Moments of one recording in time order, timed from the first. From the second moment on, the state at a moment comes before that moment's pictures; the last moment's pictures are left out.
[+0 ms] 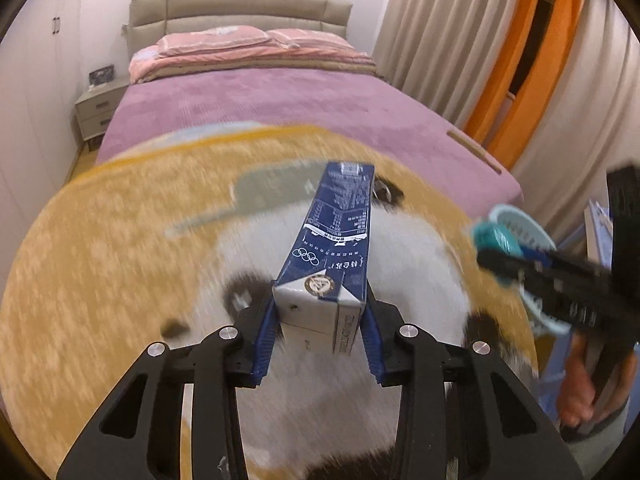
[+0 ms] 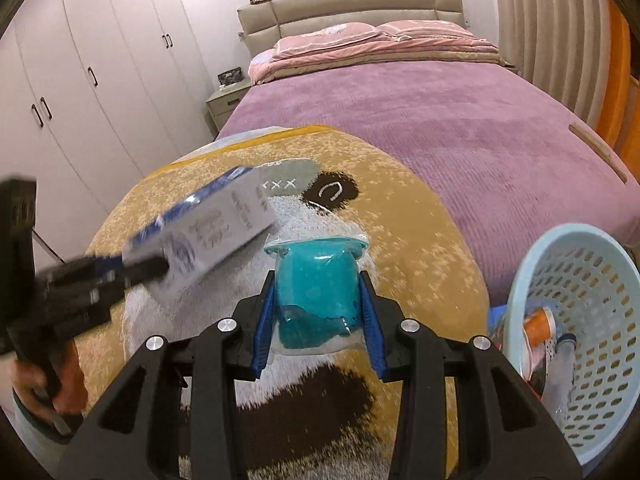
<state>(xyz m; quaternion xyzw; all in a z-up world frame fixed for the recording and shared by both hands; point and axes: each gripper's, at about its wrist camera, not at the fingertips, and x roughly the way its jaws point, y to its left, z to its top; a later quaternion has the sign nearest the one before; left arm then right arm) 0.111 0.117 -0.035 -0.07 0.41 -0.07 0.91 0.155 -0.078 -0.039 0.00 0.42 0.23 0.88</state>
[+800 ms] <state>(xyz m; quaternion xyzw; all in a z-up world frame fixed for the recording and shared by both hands) 0.135 0.070 -0.052 -0.02 0.46 -0.06 0.89 0.126 -0.139 -0.021 0.05 0.40 0.21 0.89</state>
